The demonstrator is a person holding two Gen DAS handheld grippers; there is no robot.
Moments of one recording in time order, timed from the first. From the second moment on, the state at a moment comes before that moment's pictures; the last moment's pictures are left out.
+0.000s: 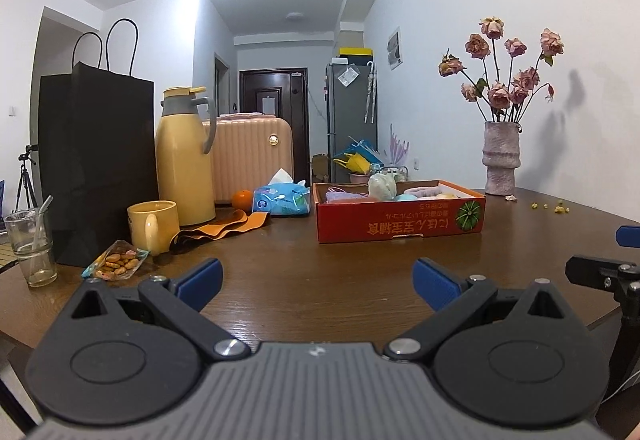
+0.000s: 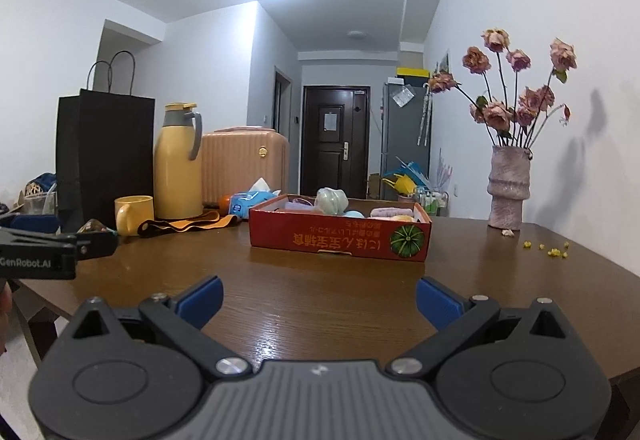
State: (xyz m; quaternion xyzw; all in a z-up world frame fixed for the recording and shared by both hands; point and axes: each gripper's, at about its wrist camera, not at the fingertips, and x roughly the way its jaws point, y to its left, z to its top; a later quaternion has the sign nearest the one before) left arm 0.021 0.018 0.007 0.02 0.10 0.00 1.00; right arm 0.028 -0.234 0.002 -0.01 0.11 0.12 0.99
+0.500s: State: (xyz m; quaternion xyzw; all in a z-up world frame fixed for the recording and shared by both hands) left arm 0.021 0.017 0.008 0.02 0.10 -0.01 1.00; right arm 0.030 -0.237 -0.002 0.00 0.10 0.11 0.99
